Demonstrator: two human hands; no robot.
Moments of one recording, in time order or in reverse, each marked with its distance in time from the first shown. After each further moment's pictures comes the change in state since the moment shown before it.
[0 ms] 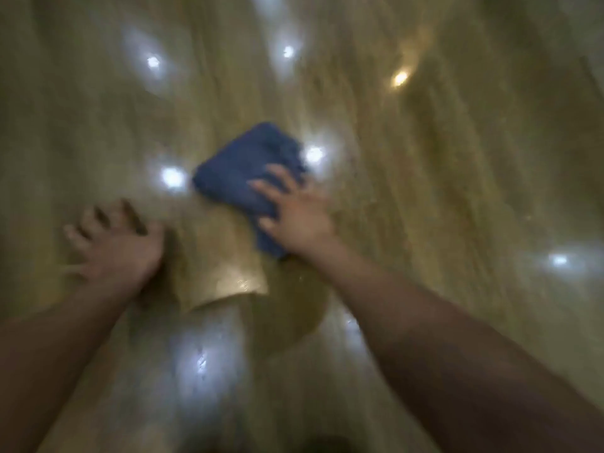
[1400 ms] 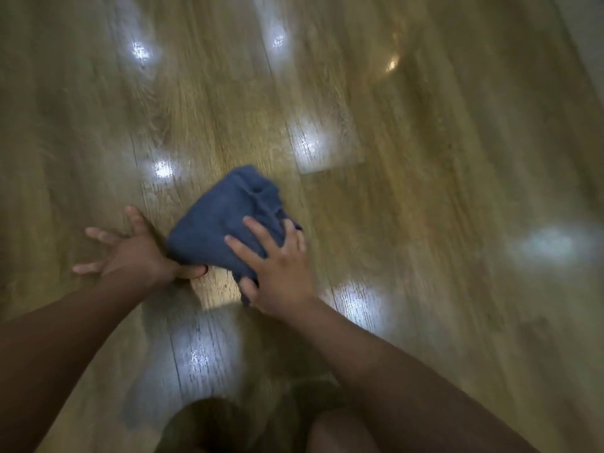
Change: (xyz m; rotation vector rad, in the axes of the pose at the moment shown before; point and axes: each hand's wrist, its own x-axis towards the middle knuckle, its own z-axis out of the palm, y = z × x) left_hand -0.063 -0.029 0.006 0.201 -0.280 0.052; right_hand -0.137 -0.063 0.056 0.050 -0.017 -0.022
